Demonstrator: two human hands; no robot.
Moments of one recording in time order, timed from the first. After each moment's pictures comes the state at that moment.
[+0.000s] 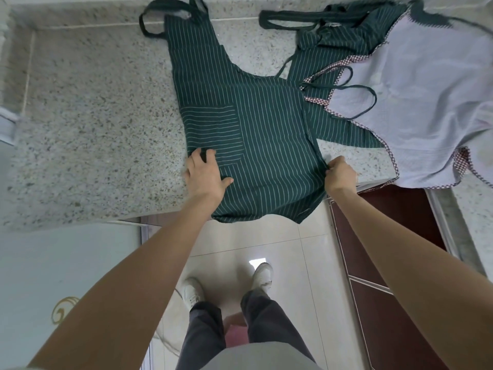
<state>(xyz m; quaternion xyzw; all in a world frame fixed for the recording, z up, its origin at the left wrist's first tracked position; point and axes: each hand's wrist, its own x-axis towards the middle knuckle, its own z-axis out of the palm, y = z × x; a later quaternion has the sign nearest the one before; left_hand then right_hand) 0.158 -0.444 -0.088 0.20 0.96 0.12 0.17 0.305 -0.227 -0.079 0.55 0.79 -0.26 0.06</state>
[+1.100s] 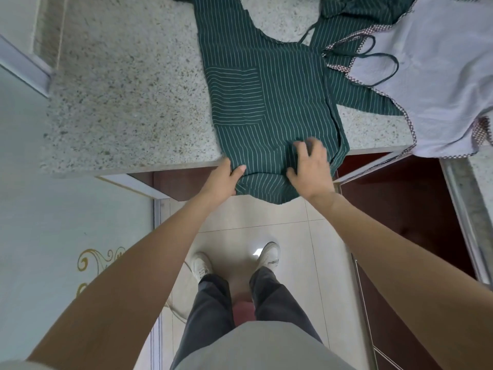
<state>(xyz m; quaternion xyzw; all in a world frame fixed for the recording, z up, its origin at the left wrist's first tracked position) 0.225 -0.526 -0.083 0.15 0.82 0.38 0.40 0.330 -0.357 -0.072 0.30 0.93 -0.19 0.06</state>
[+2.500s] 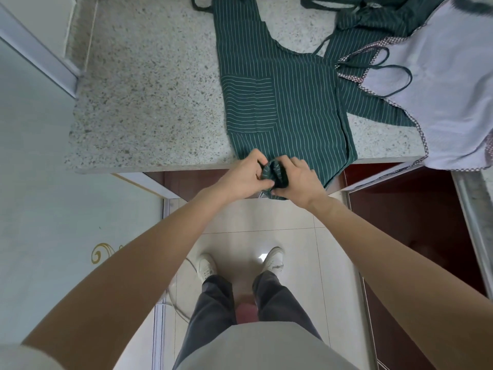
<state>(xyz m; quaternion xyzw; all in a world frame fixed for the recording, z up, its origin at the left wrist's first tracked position) 0.224 -0.516 -0.038 0.29 0.82 0.31 0.39 0.314 -0.382 -0.066 0.19 0.94 -0.23 0.15</state>
